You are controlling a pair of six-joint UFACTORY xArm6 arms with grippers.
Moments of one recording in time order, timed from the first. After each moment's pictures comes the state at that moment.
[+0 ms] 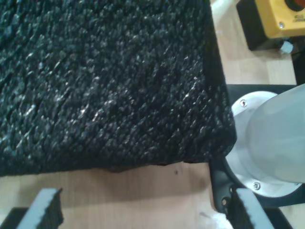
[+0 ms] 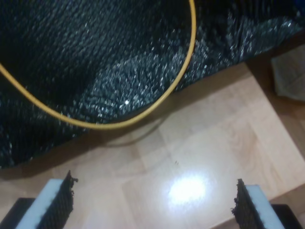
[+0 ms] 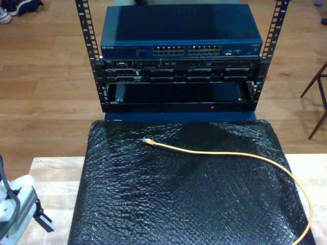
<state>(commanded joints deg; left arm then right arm) 32.0 -24.2 -32.7 -16.3 90.2 -232.3 -50.9 -12.4 -60.2 34.5 94.2 -118.9</state>
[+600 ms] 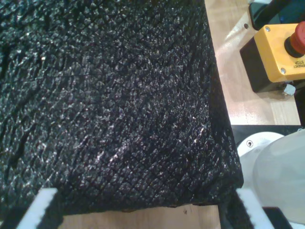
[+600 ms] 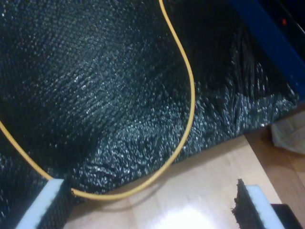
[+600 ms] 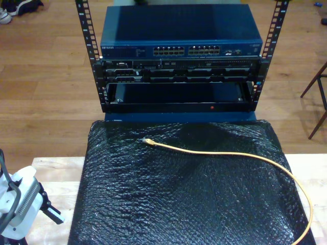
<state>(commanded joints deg) 32.0 -24.0 -32.8 -21.2 91.0 -232.4 -43.4 -14.4 -60.3 39.9 96.7 -116.0</state>
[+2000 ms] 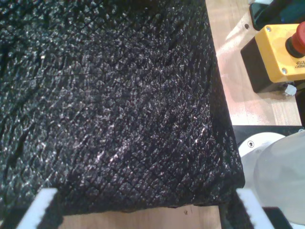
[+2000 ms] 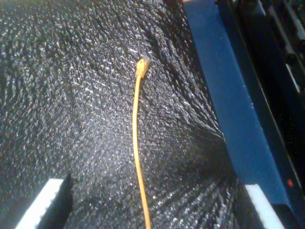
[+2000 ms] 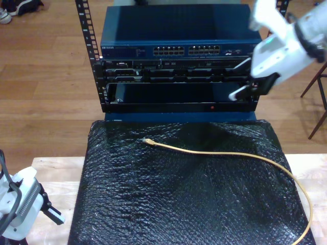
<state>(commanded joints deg) 32.0 -23.8 -32.6 -21.2 90.6 -232.3 5.3 -6.3 -65.9 37.1 63.8 -84.7</state>
